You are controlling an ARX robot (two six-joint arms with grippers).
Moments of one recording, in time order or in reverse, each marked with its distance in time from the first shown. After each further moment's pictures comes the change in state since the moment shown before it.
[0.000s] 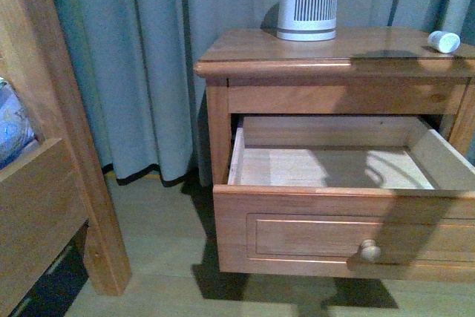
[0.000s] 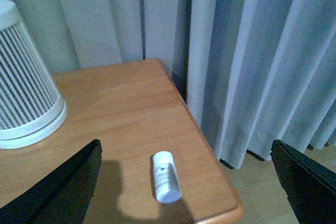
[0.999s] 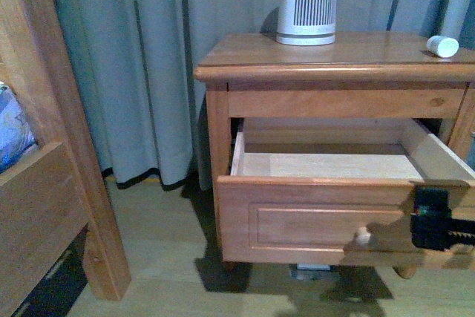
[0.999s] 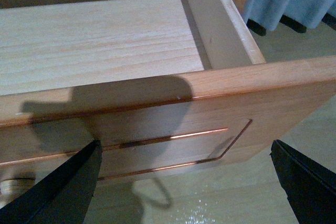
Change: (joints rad) left arm 0.000 0.000 0.000 0.000 0.000 0.000; right arm 0.108 0.330 -0.738 0.777 0.003 0.030
